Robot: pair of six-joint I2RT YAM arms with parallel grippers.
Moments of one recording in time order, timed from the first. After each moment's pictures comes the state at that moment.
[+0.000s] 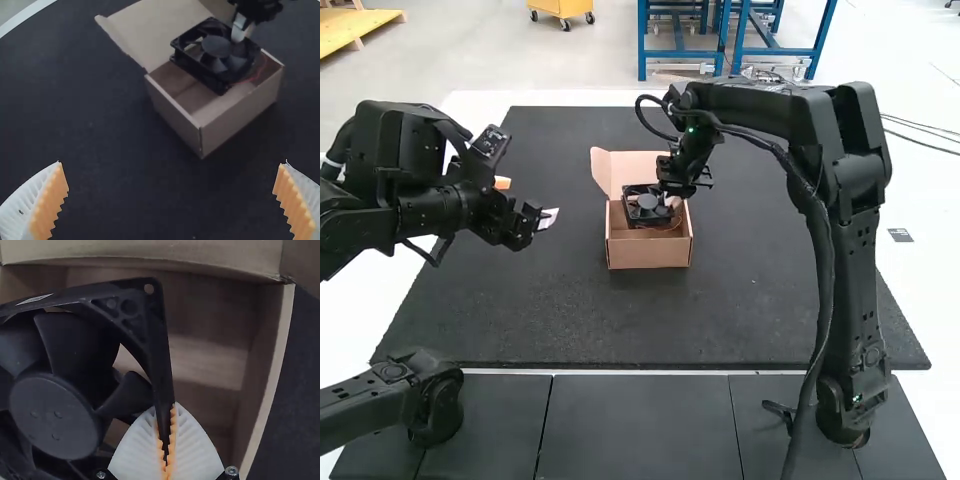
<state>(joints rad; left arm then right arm) -0.53 0.63 0.84 -0.73 -0.05 0.13 0.53 2.10 1.82 -1.04 -0.15 0.32</state>
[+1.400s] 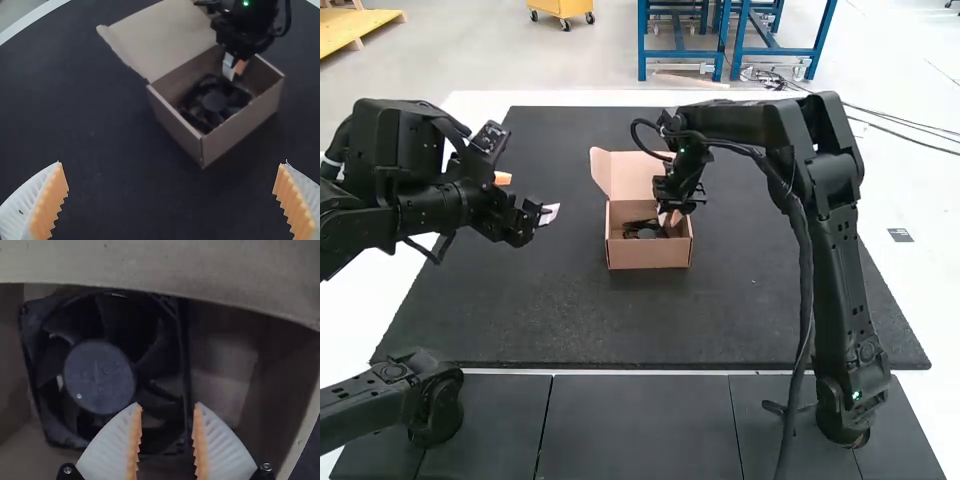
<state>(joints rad) -0.53 0.63 0.84 -0.70 -0.05 0.13 0.53 2.21 1.83 -0.99 -0.15 0.28</state>
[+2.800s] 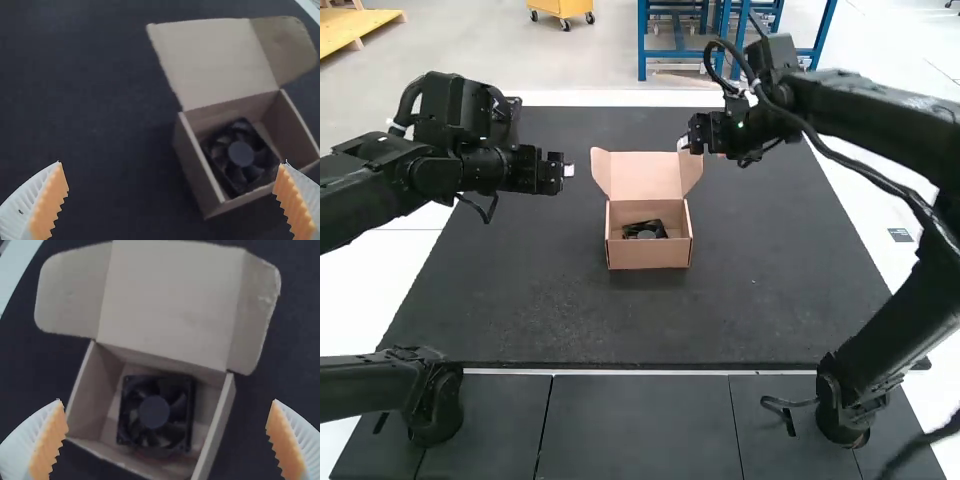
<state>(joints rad) -0.38 0.97 0.89 -0.46 -0.05 -0.16 0.40 1.47 1.27 -0.50 -0.23 0.17</state>
